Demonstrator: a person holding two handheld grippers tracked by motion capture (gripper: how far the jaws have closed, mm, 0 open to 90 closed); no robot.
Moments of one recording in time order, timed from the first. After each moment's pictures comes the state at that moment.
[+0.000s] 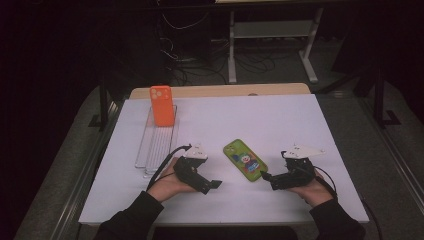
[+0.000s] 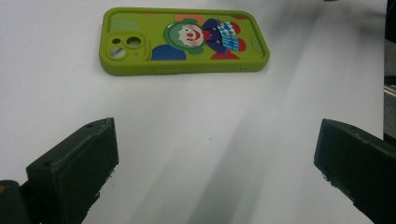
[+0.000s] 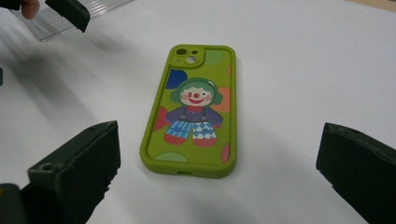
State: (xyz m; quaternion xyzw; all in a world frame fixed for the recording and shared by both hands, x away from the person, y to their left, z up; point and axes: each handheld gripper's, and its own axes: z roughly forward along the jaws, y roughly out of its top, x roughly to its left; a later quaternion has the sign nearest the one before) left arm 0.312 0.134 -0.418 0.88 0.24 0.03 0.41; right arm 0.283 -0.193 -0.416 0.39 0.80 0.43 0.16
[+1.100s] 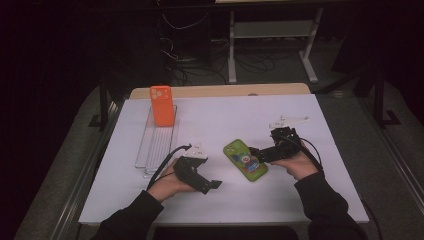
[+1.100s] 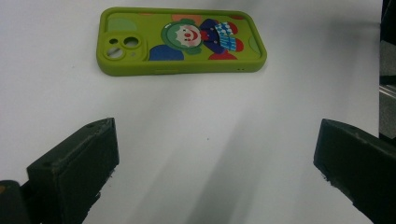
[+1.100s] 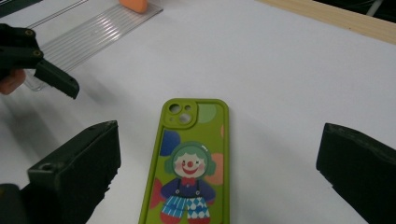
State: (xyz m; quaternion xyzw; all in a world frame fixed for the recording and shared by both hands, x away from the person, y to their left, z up) left arm 0.314 0.134 -0.418 0.88 0.24 0.03 0.42; right arm 0.335 -0.160 -0.368 0.42 0.80 0.41 0.14
